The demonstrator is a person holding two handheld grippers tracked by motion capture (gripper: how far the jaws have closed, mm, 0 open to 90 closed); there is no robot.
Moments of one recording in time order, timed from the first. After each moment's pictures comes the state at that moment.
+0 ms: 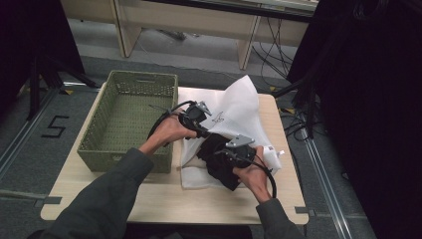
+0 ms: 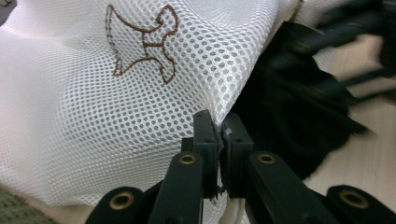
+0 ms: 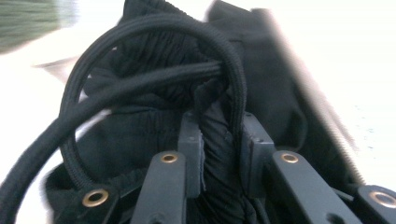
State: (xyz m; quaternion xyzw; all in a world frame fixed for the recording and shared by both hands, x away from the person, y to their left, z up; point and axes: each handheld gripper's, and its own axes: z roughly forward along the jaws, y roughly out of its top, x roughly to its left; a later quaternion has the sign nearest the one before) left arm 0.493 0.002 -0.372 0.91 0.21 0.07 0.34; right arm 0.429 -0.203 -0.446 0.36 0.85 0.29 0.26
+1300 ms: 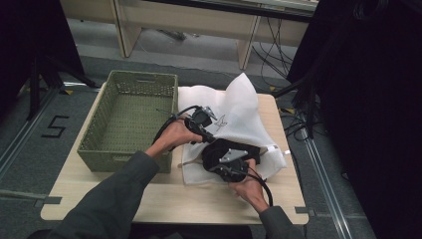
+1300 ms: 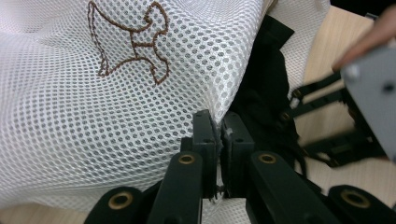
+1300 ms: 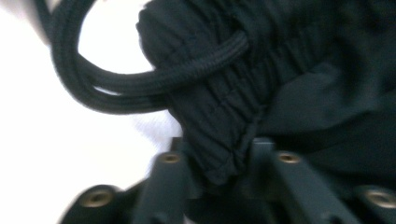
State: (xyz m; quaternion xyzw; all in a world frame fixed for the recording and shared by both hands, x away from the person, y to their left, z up) left arm 0.487 -0.011 -0.382 0.91 0.22 0.05 0.34; right arm 0.410 -0.191 -0.482 0.31 0.88 0.30 0.19
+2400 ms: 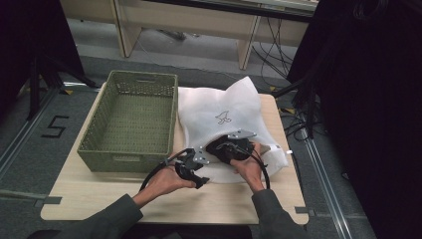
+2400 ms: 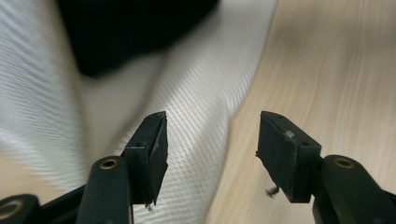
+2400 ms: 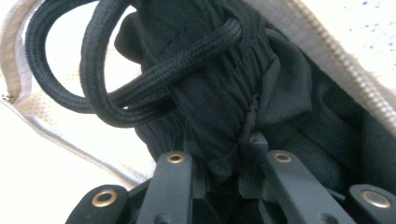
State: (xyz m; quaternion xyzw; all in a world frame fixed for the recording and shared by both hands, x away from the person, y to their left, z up) left arm 0.402 -0.003 -0.471 0.92 0.20 0.07 0.32; right arm 0.461 -0.206 -0.470 0.39 0.83 0.34 0.22
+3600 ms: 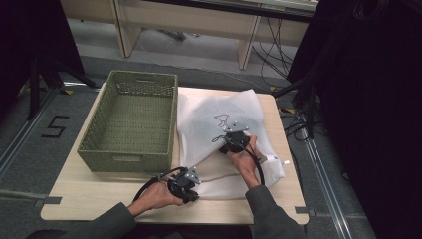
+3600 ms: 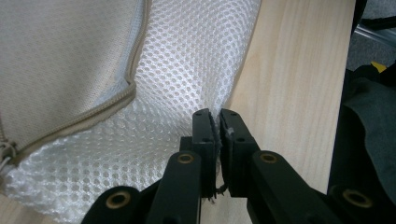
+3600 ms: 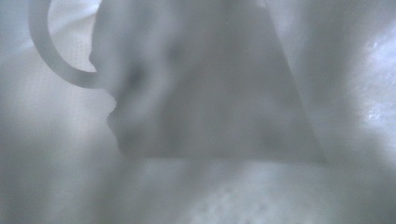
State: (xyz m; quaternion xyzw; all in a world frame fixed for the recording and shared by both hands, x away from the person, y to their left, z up) left arm 0.364 0.017 -0.497 0.93 0.19 -0.01 0.31; right arm 0.485 -0.195 -0.470 0.38 0.82 0.31 0.28
